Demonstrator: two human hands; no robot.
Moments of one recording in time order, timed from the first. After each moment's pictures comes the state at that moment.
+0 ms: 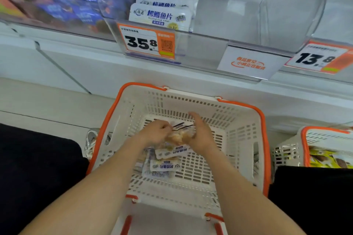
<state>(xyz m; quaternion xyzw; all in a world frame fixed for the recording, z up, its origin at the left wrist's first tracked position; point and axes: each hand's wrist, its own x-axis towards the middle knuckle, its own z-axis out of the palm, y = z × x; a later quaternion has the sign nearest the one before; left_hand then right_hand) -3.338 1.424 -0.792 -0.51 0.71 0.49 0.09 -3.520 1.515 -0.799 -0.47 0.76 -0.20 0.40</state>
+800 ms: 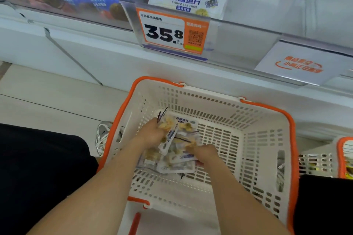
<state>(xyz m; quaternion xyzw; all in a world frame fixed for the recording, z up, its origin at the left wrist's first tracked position) -3.285 1.416 -0.831 -0.63 0.57 0.54 0.02 -3.479 1.524 -0.872 -0.08 0.80 -0.14 0.58</state>
